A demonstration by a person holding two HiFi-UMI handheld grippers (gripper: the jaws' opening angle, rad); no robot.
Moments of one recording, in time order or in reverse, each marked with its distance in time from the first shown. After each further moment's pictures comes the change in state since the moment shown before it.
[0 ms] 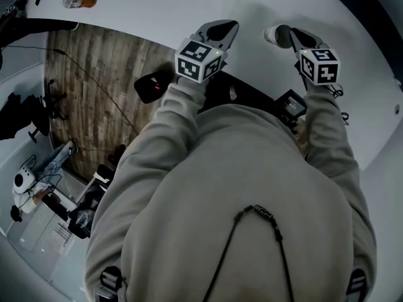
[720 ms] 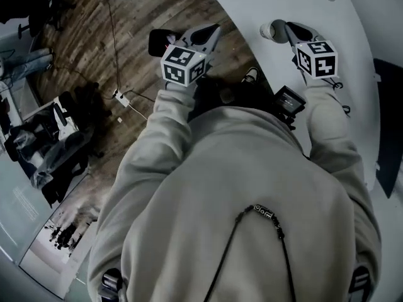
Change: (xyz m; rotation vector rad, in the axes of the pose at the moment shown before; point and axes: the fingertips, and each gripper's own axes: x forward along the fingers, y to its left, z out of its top) left arm -0.271 0.061 -0.085 -0.224 -0.175 0.571; right arm 0.075 0.243 0.083 -0.468 0.034 0.426
